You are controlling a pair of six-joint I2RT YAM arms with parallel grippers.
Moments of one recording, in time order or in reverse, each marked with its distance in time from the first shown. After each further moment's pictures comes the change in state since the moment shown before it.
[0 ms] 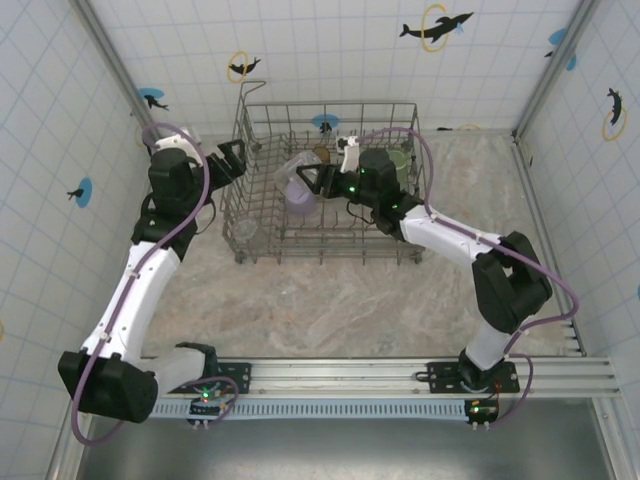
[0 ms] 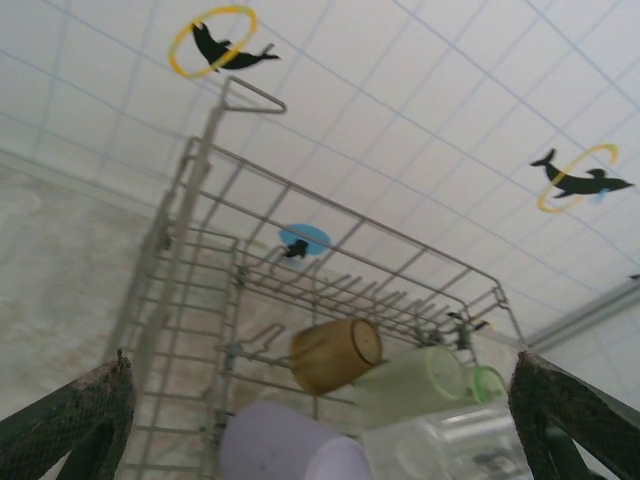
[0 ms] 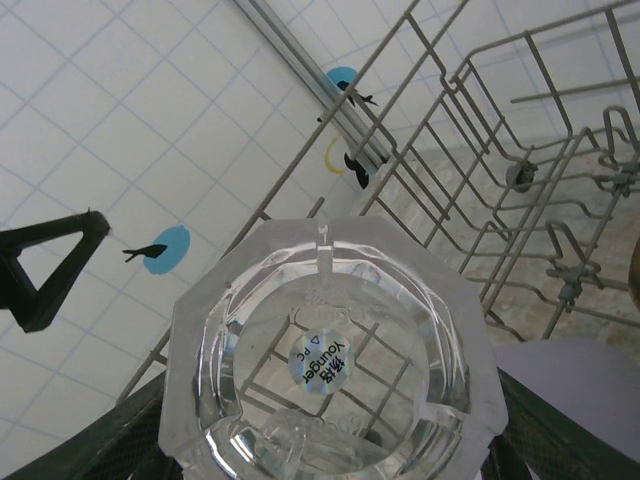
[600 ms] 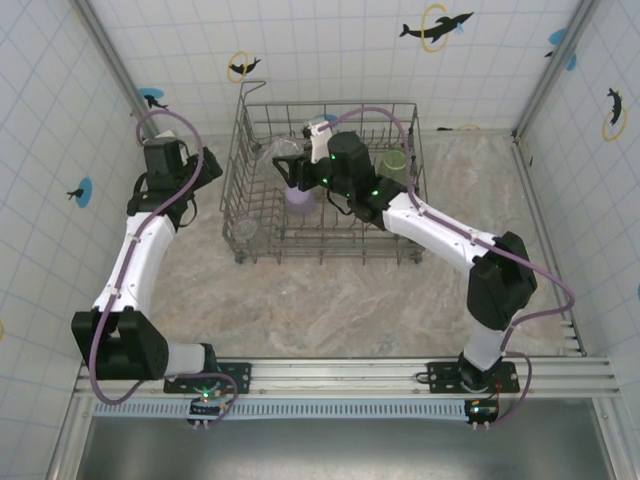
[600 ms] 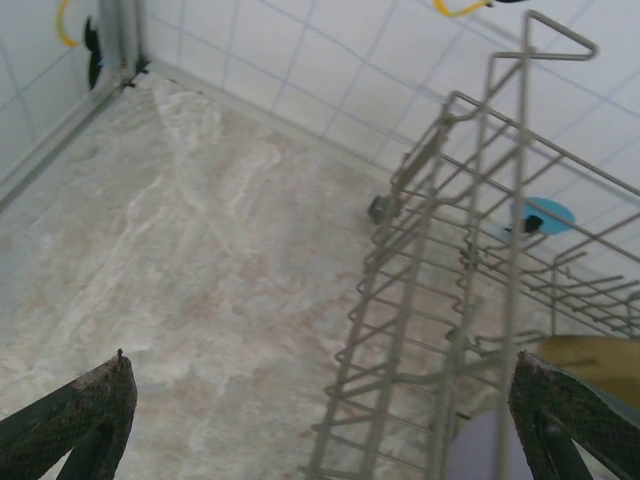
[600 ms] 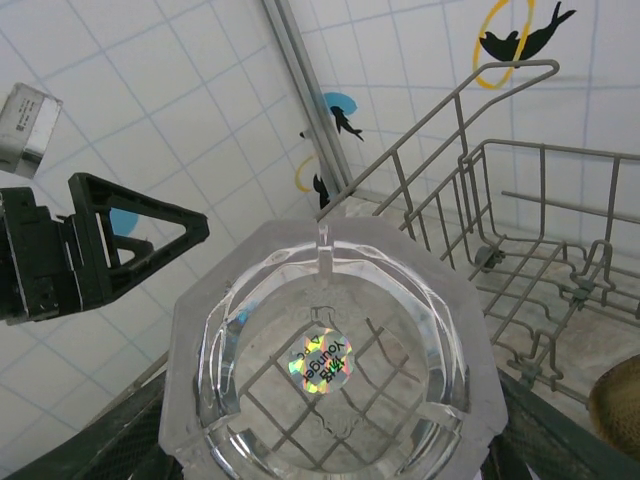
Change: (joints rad) left arm 0.178 0.188 0.082 -0.201 -0.130 0.114; right arm 0.121 0.077 0.307 -0.274 0.203 -0.320
